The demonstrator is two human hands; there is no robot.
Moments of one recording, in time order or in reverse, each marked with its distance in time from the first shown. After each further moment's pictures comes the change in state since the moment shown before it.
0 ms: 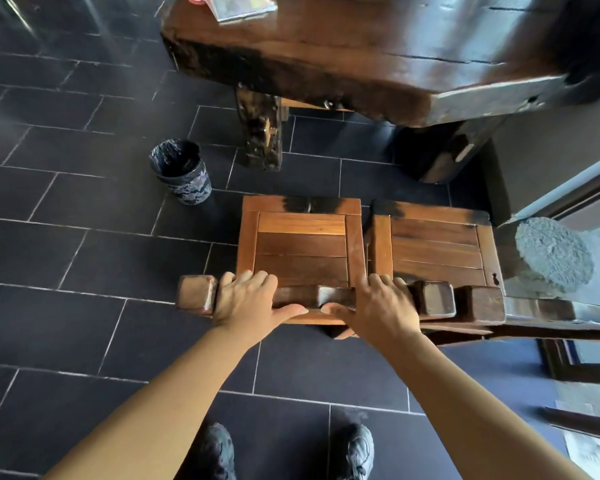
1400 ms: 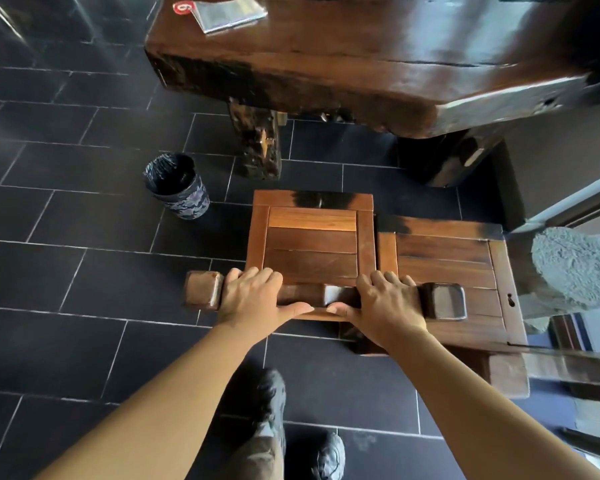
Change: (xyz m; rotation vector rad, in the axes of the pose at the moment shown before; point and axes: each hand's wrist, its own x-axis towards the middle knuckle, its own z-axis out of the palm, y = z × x) left_hand 0.099 -0.008 -0.008 -0.007 -0.054 0.023; right_hand 0.087 0.030 -0.015 0.006 0.033 -0.035
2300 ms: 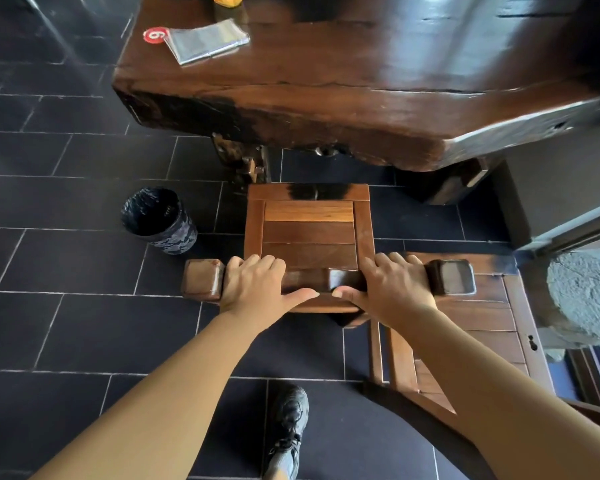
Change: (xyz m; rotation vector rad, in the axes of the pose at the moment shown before) left_hand 0.170 -0.039 -0.014 0.010 -0.004 0.027; right_hand 0.168 0.033 -0.030 -0.067 0.020 0.028
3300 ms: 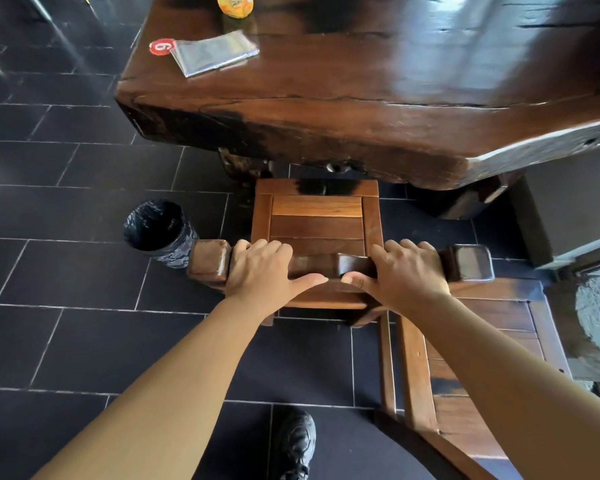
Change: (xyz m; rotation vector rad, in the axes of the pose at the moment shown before) left_hand 0.077 -0.023 -0.005 -0.034 0.016 0.004; right_hand 0.078 0.012 -0.012 -0.007 0.082 -0.044
